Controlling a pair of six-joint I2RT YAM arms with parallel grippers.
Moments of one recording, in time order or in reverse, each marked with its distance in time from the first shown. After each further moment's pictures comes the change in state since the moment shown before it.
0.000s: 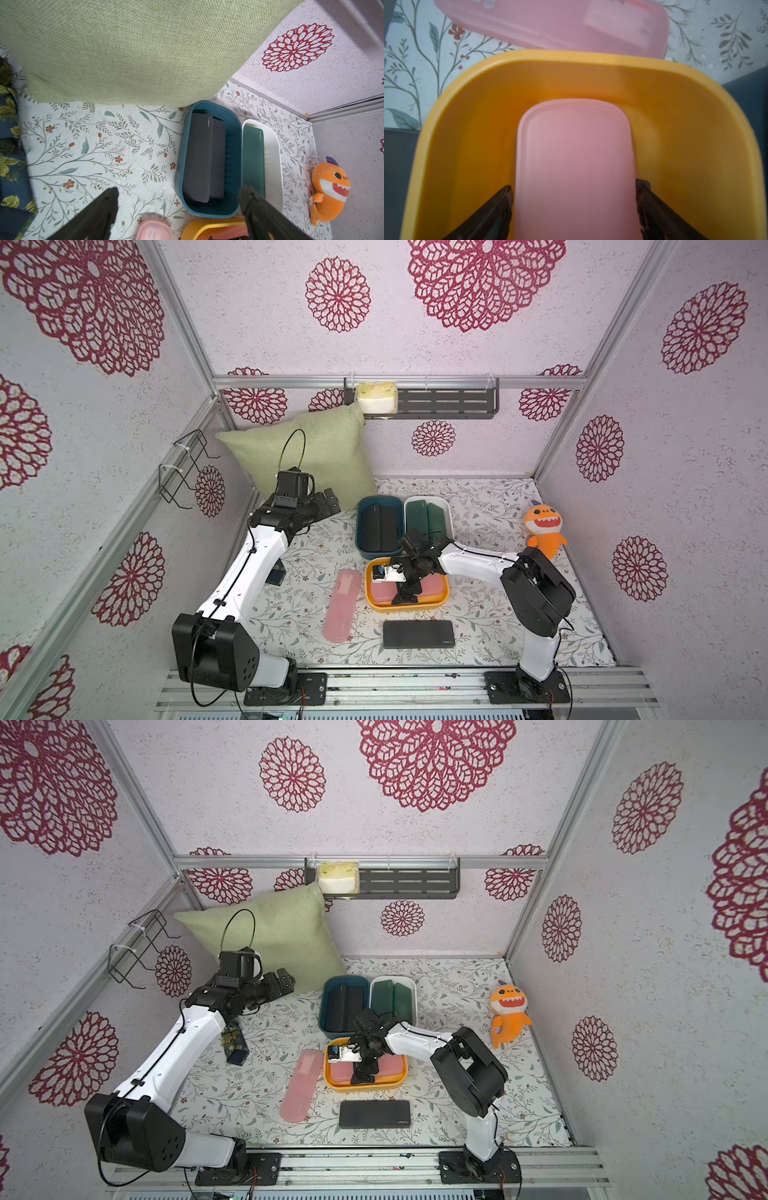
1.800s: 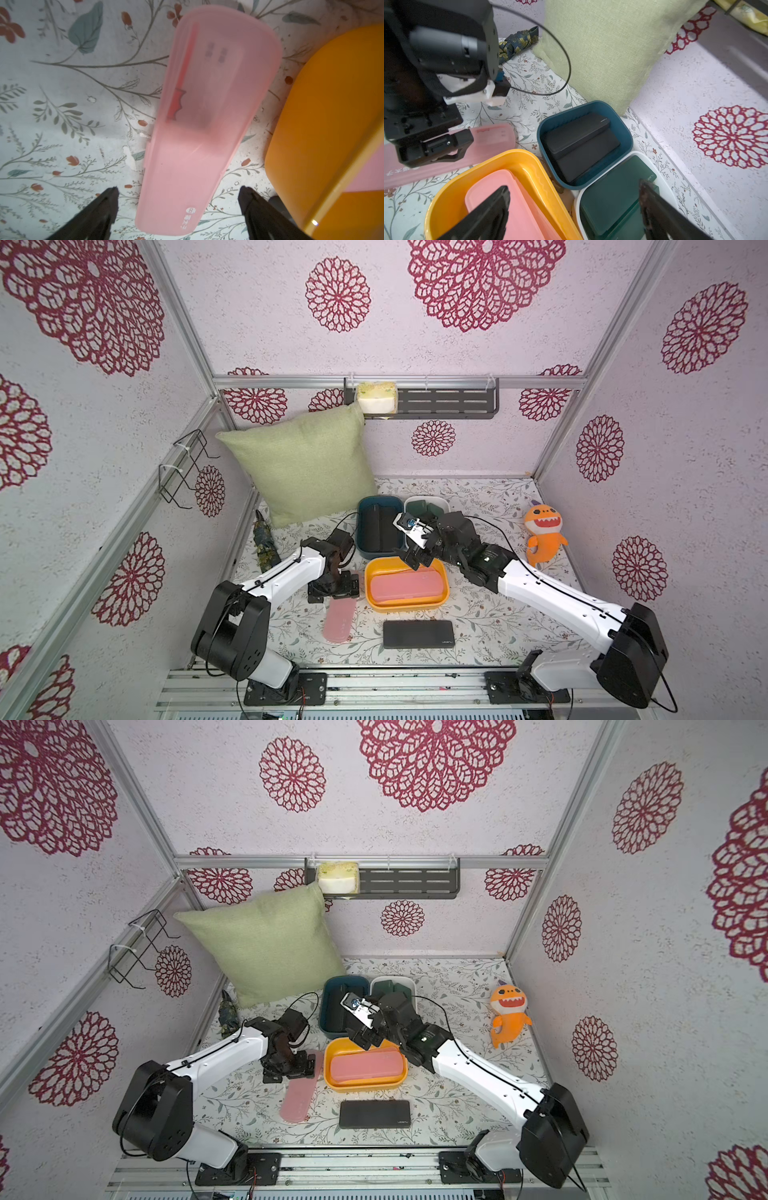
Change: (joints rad) left arm -0.296 0.107 -0.365 -0.347 0.016 -0.029; right arm -0.005 -0.544 -0.155 0.329 0.387 0.502
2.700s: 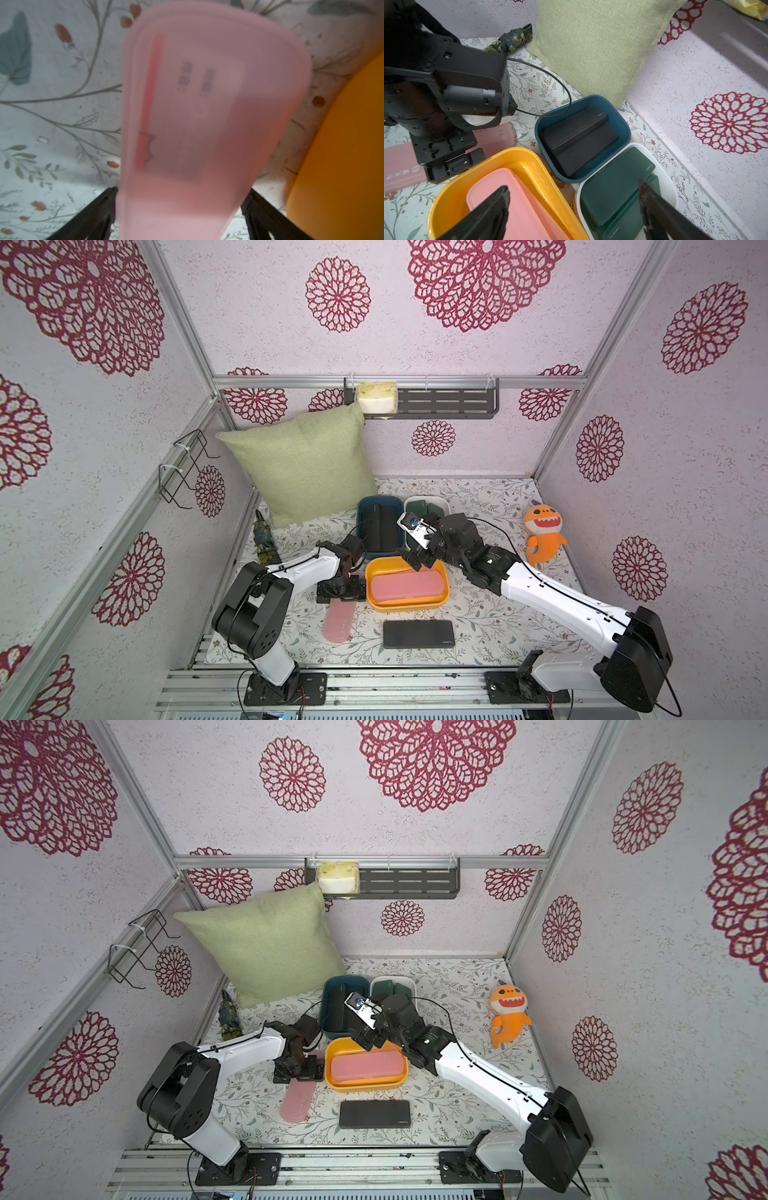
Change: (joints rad) left arm -0.063 0.140 -0.013 0.120 -0.055 0.002; right arm -0.002 -0.010 -0.016 -0.008 0.024 0.031
